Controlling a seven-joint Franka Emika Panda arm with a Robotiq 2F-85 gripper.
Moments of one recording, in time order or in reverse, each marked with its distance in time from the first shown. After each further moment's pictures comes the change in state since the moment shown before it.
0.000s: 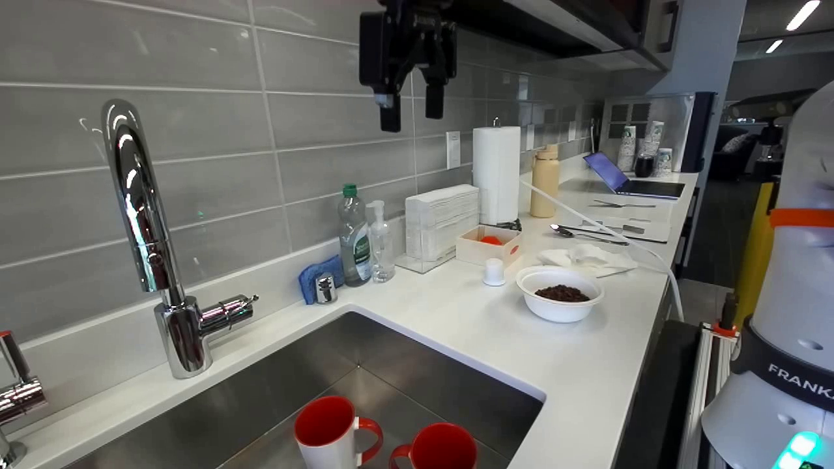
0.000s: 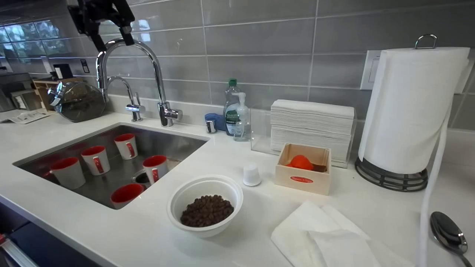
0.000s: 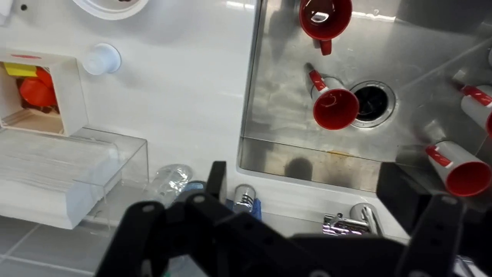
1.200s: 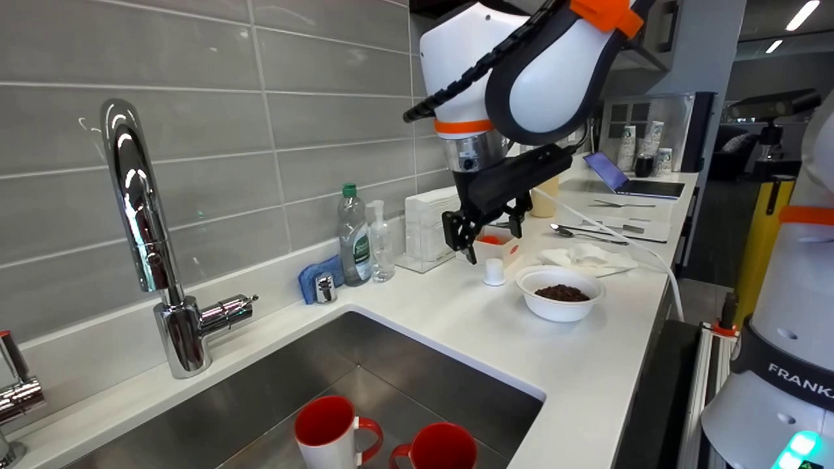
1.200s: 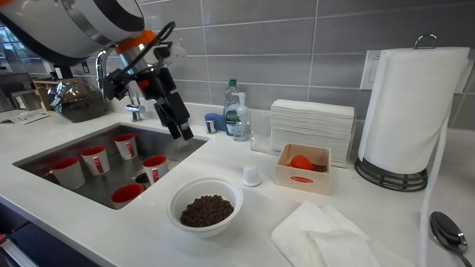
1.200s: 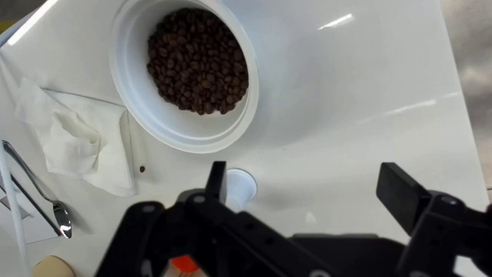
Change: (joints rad) arm -0.288 0.283 0.002 -0.322 -0.437 0.400 0.667
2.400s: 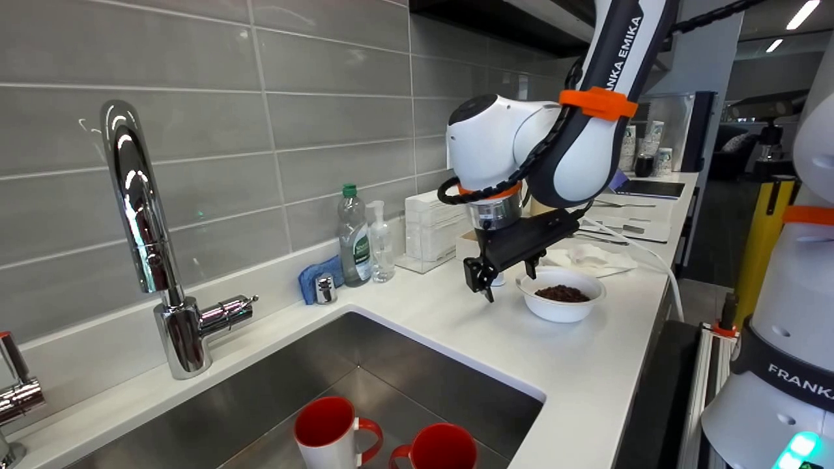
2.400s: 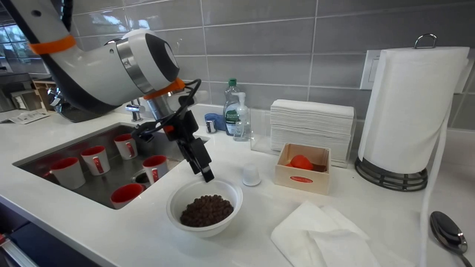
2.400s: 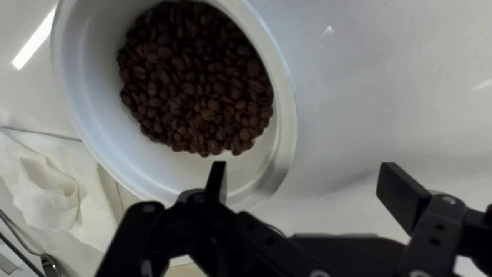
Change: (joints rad) arm -0.091 0.292 -0.126 -0.001 -0.409 0.233 0.314
